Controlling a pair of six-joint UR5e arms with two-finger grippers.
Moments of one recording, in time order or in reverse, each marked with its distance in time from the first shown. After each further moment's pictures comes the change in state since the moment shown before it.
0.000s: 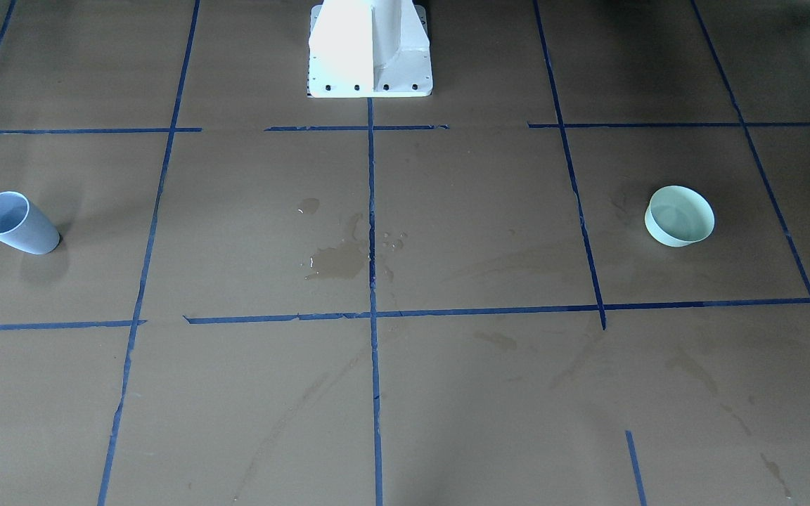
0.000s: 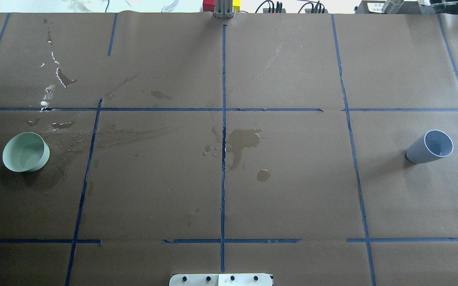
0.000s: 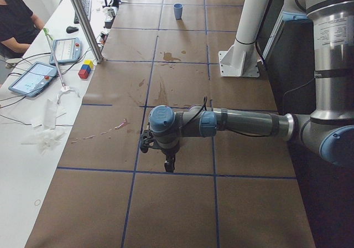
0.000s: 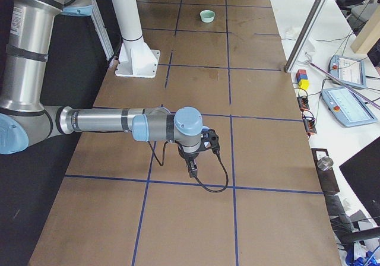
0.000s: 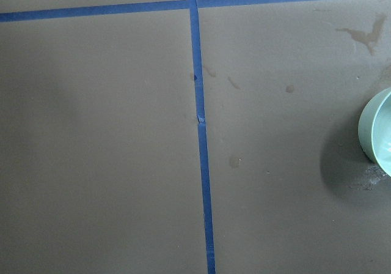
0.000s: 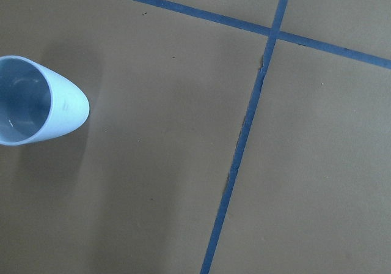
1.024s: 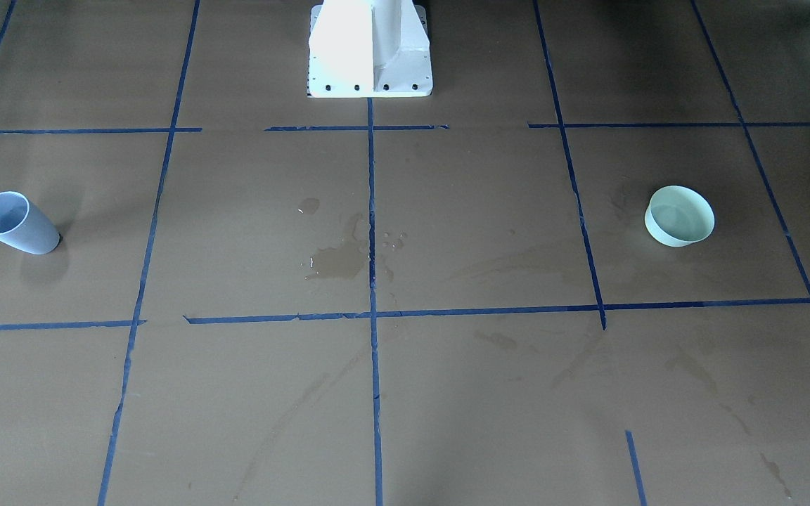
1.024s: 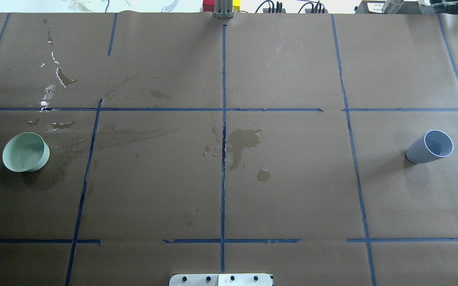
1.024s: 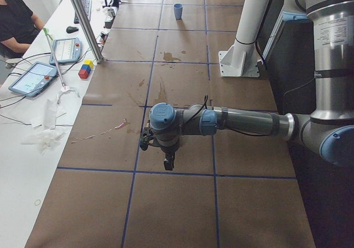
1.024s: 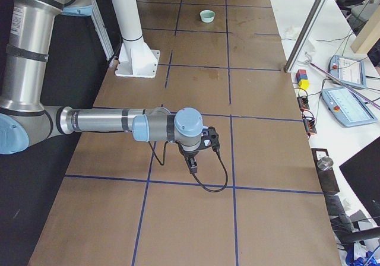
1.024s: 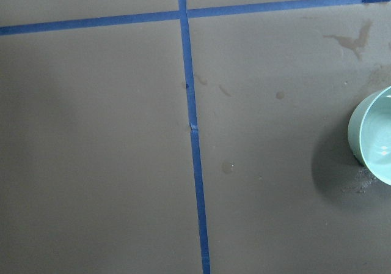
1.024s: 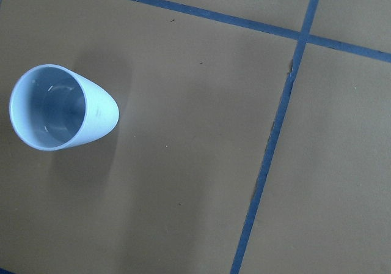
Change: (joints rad) left arm 0.036 -0.002 -0.012 -0.067 0.000 -0.082; right arm -0.004 0.000 -0.003 0.004 0.073 0.003
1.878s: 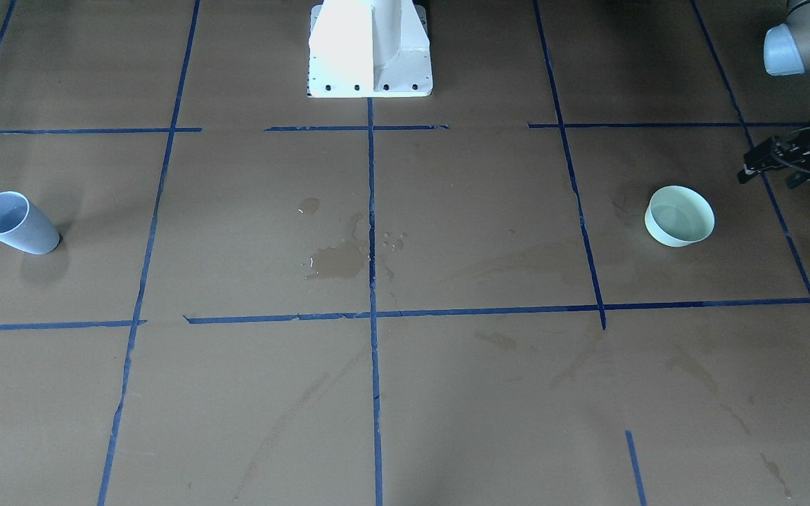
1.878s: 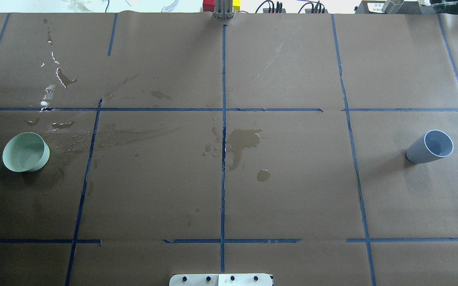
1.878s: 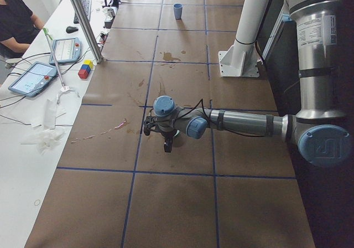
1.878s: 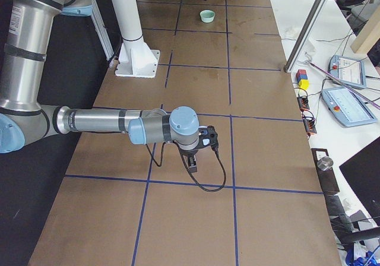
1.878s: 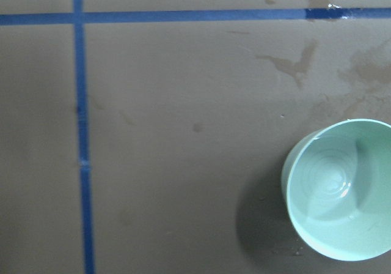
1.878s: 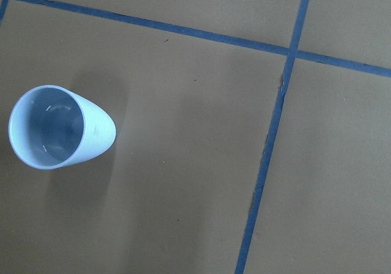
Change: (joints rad) left arm 0.330 -0.011 0.112 -0.509 0.022 -0.514; right arm 0.000 -0.032 0.002 0.135 -0.010 0.122
